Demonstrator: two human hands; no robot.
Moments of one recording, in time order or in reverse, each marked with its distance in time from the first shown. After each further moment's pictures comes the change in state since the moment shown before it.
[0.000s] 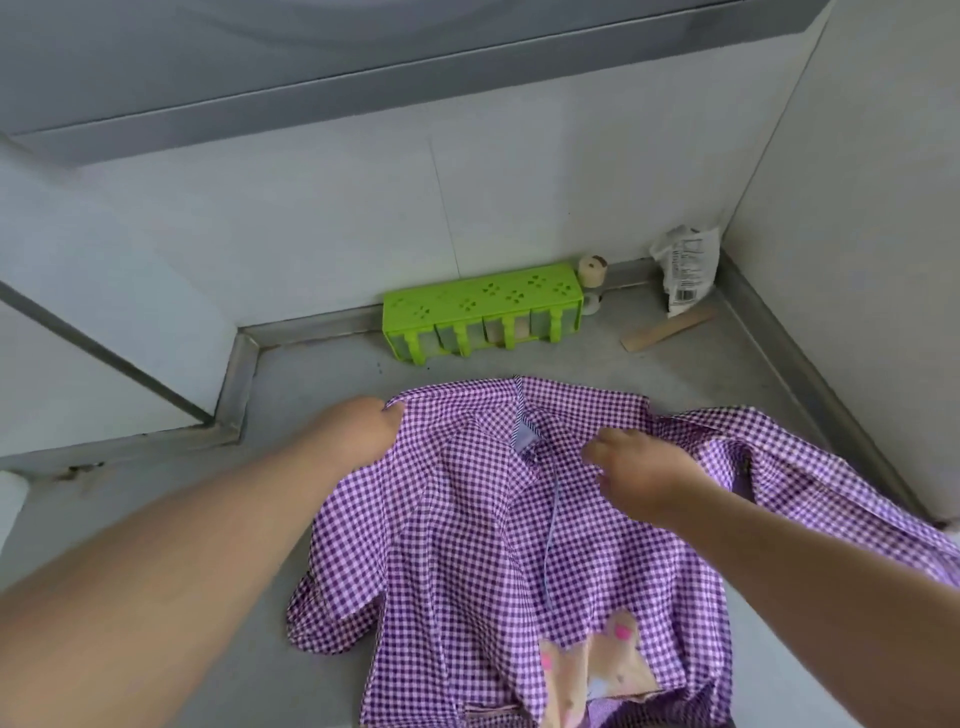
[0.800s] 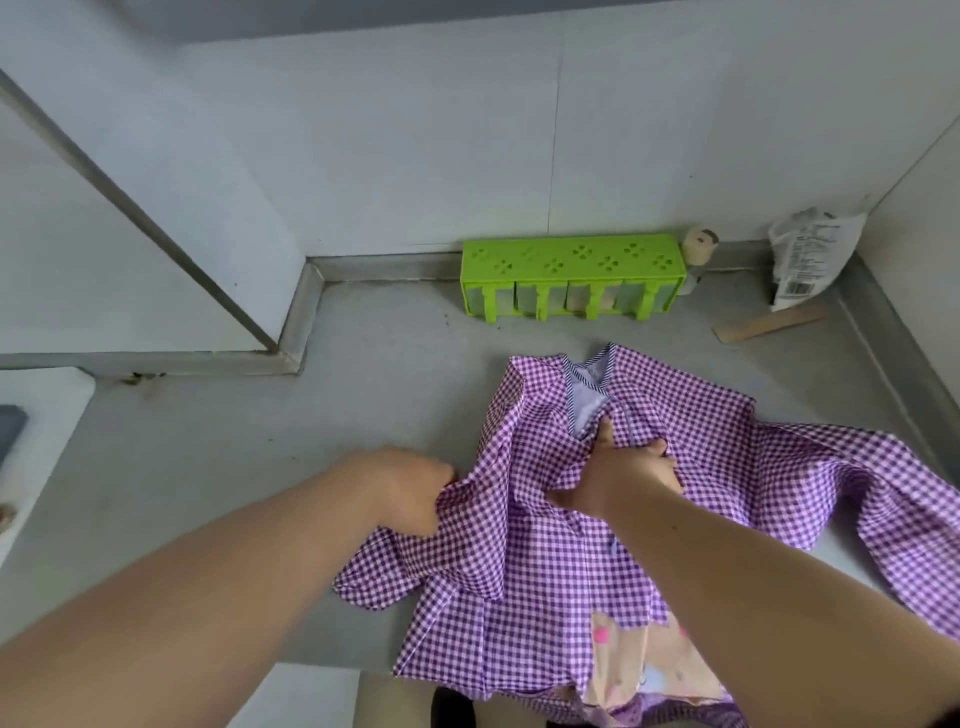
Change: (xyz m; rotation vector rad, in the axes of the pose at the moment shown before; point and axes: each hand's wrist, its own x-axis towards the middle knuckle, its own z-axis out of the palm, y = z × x) left_hand -0.032 -0.068 0.065 0.342 -0.483 0.385; right_hand 0.057 -0.129 0.020 0.094 -0.411 0.523
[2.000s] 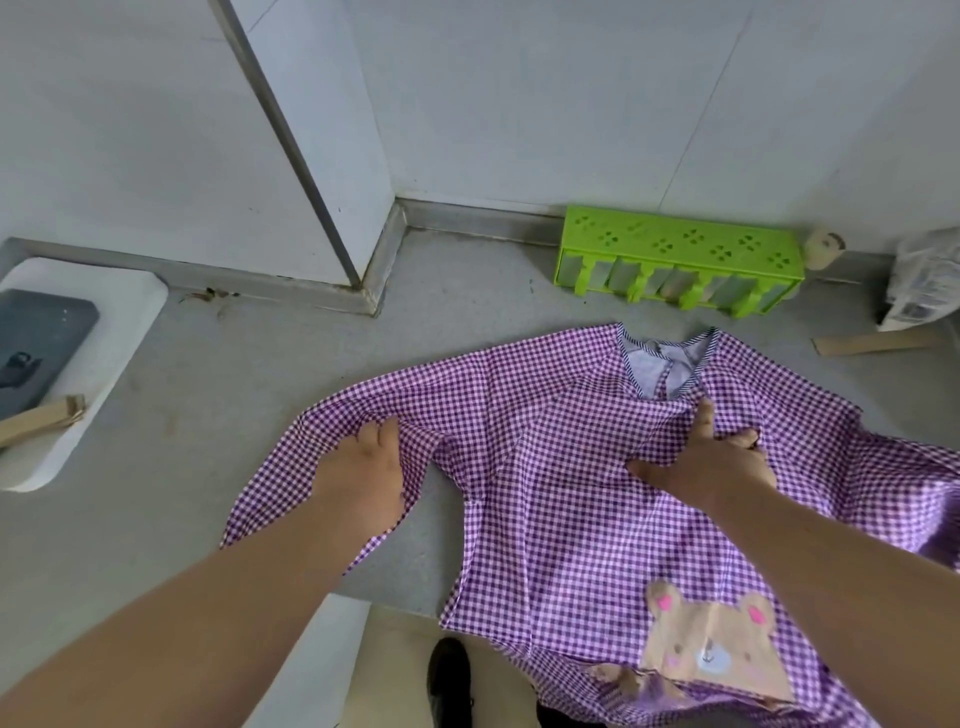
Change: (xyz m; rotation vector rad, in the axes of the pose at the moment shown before) left_hand -0.021 -0.099 0.134 -0.119 0.478 -0.523; right_hand 0.000 -0.007 0.007 -0.009 0.205 0.021
